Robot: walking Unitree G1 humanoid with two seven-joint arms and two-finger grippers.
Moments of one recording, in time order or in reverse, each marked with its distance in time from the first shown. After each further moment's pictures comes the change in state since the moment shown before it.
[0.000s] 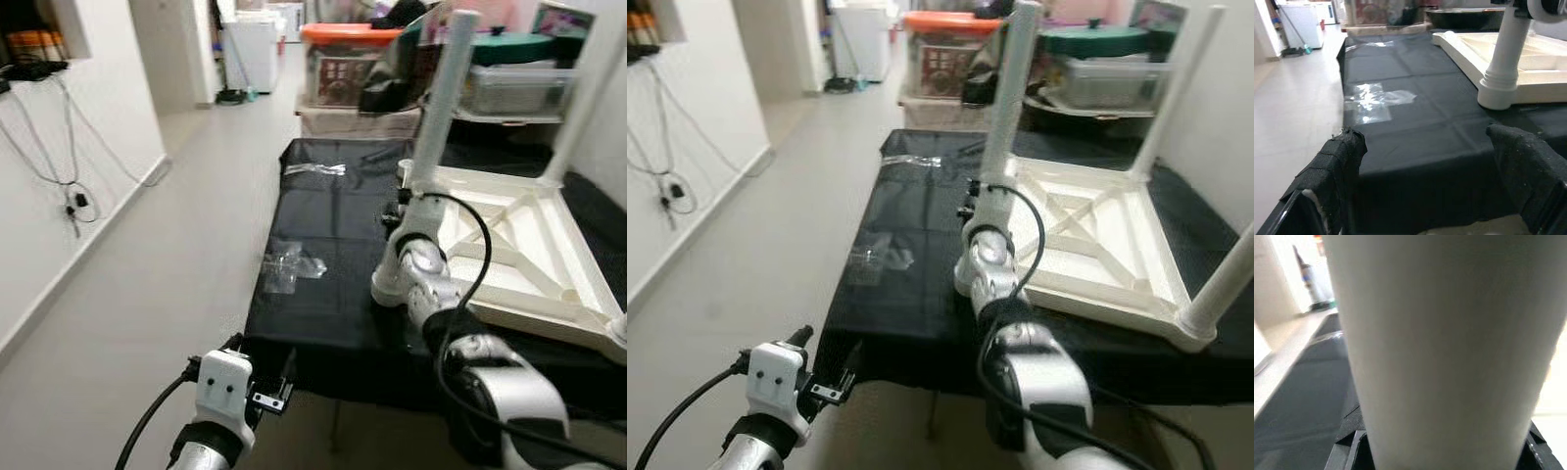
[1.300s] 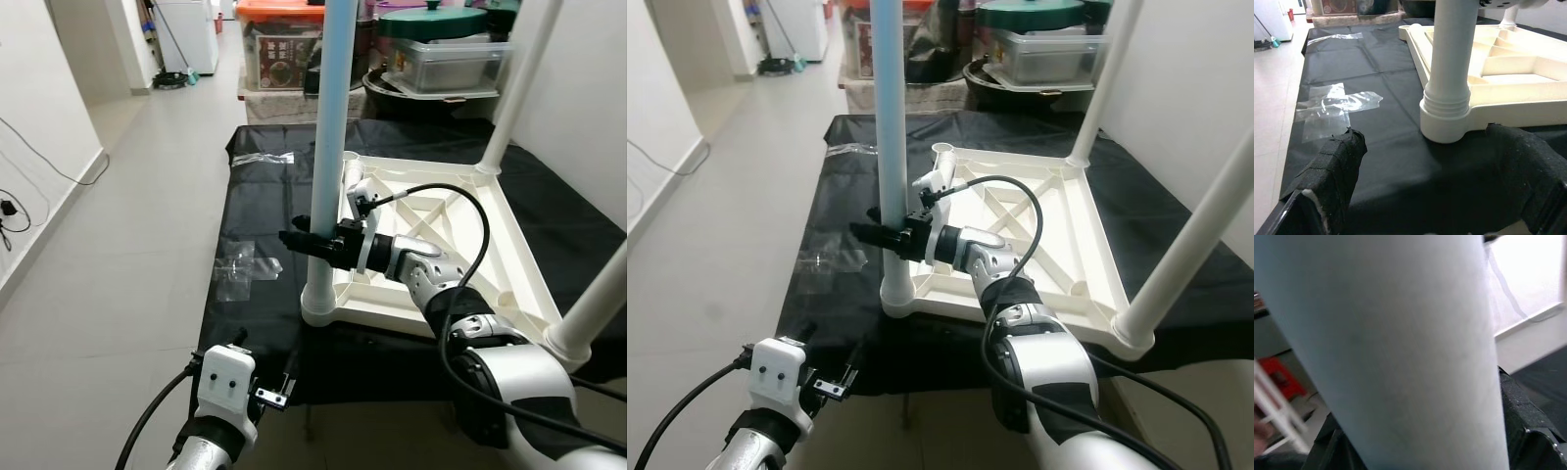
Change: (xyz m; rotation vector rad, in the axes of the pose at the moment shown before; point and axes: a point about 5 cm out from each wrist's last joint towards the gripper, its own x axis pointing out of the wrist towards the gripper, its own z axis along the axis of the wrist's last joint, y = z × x) left arm 0.003 0.000 0.002 0.001 -0.009 -0.005; right arm -0.034 0.057 0.015 0.051 0.216 1.505
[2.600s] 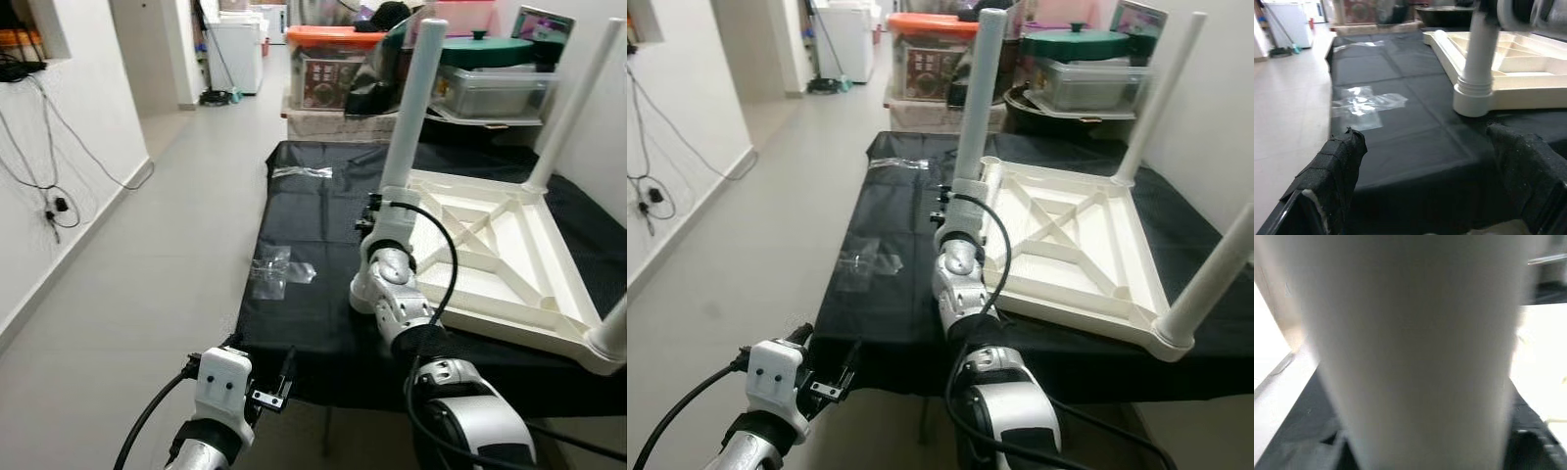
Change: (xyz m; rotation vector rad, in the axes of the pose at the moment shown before) left arm -0.001 0.000 -0.001 0.001 0.008 -0.005; right arm -0.019 -0.020 -0.028 -0.084 -0.209 -1.365
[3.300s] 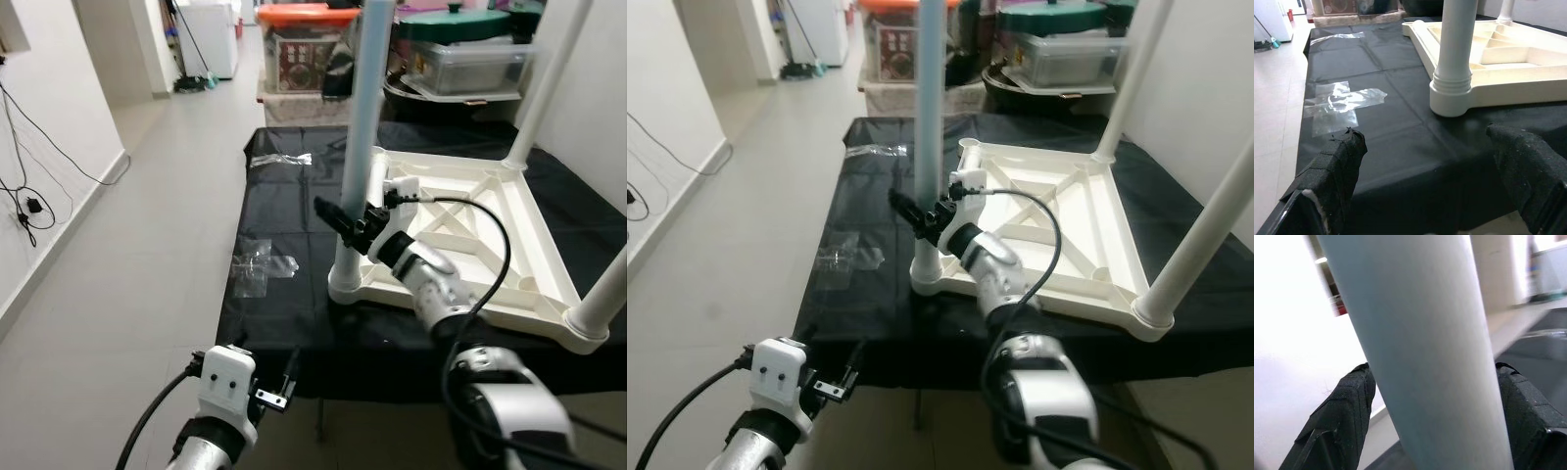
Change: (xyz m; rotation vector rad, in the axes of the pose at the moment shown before) left arm 0.001 -0.001 0.000 -0.001 0.002 -0.007; right arm 0.000 -0.007 0.033 0.164 0.052 1.034
